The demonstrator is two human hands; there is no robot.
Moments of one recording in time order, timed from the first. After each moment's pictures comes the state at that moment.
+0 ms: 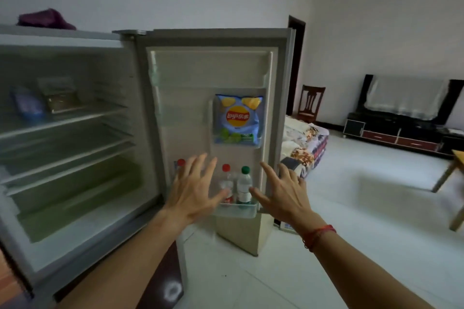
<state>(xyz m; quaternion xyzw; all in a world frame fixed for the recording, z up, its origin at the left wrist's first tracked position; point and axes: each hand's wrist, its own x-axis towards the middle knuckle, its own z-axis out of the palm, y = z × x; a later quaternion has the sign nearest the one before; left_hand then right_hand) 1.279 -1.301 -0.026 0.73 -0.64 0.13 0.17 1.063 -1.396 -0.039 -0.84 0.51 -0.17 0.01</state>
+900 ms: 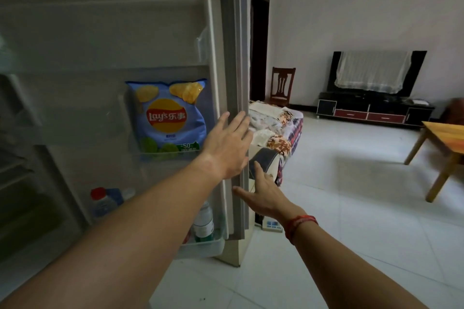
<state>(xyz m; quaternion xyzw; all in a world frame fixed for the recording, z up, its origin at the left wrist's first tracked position) 1.177 -1.609 -0.001 0.58 -0.74 0.32 -0.08 1.056 -1.639 -0.119 -0.77 0.53 -0.19 0.29</state>
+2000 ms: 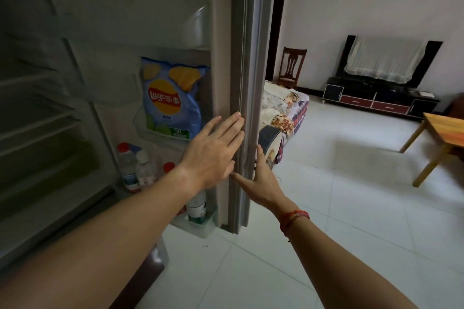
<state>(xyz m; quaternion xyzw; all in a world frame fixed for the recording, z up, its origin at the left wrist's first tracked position) 1.224 -1.439 -0.039 0.54 -0.78 0.32 0.05 1.067 -1.493 -0.123 -0.76 0.48 -0.28 0.34</state>
